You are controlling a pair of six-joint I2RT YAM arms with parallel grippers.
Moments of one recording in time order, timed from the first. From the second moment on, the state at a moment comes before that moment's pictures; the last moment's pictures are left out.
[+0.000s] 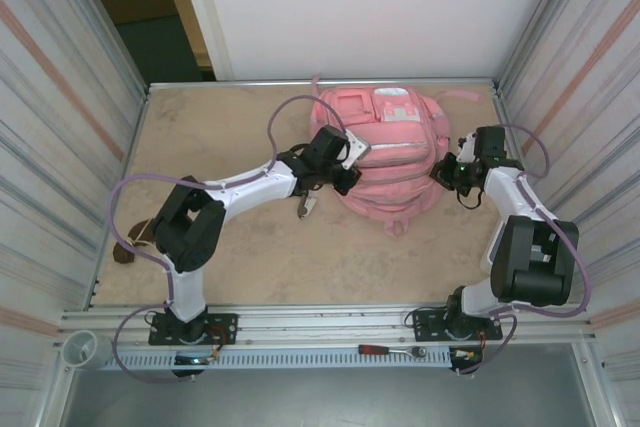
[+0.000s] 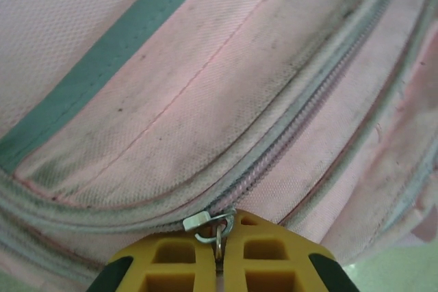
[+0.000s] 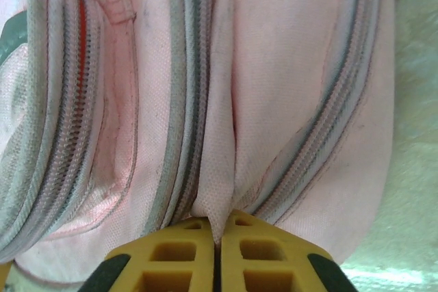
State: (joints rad) left arm -0.80 1.89 1.39 -0.26 0.14 -0.03; right arm -0.15 1.46 0.94 -0.51 -0.46 0.42
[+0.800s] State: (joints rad) left arm -0.59 2.02 1.57 -0.33 0.21 0.05; right arm -0.15 1.46 0.86 -0.46 -0.54 0.41
